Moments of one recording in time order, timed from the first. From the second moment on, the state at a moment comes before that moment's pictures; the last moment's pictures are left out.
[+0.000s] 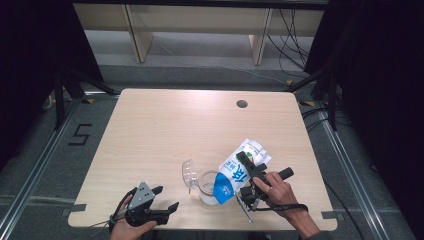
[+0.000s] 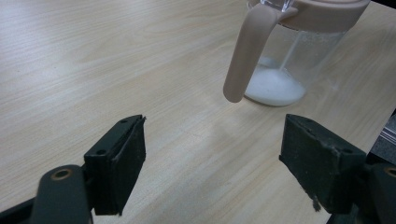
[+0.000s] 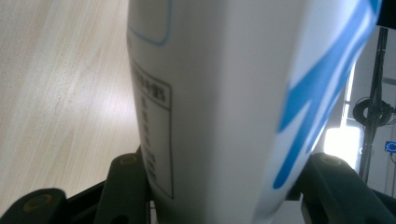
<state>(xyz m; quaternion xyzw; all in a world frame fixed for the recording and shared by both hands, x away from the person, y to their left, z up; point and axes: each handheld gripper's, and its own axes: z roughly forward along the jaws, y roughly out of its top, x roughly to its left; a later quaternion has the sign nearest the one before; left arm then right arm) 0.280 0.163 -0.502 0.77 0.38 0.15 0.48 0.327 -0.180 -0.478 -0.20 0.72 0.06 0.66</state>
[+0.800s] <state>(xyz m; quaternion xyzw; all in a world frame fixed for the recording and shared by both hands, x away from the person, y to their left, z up) 0.280 0.163 -0.502 0.77 0.38 0.15 0.48 0.327 -0.181 -0.478 -0.20 0.72 0.06 0.67</state>
